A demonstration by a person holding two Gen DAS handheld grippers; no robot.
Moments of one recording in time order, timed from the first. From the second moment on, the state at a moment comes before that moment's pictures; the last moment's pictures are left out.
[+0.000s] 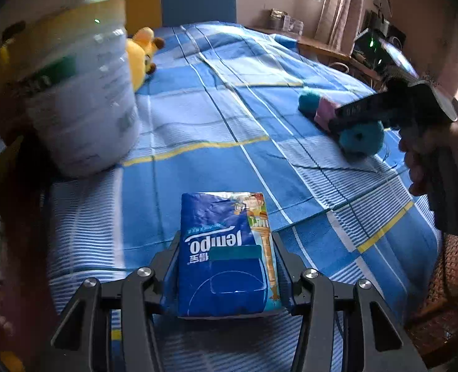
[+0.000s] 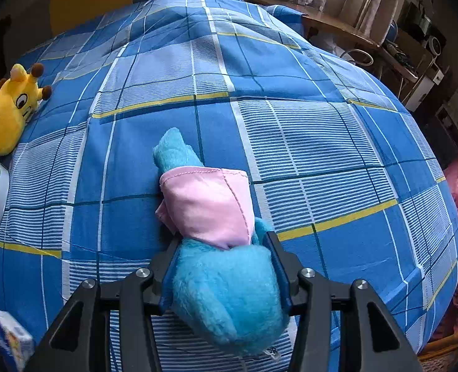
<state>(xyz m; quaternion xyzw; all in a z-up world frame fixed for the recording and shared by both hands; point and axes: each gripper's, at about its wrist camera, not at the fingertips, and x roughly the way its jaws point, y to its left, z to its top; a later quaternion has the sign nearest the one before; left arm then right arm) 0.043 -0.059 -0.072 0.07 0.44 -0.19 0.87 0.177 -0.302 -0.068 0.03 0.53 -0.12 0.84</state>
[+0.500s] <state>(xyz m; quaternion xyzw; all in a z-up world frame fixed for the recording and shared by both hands) 0.016 -0.032 -0.028 0.06 0.43 -0.17 0.89 0.177 -0.291 -0.071 -0.01 0.53 -0.13 0.84</state>
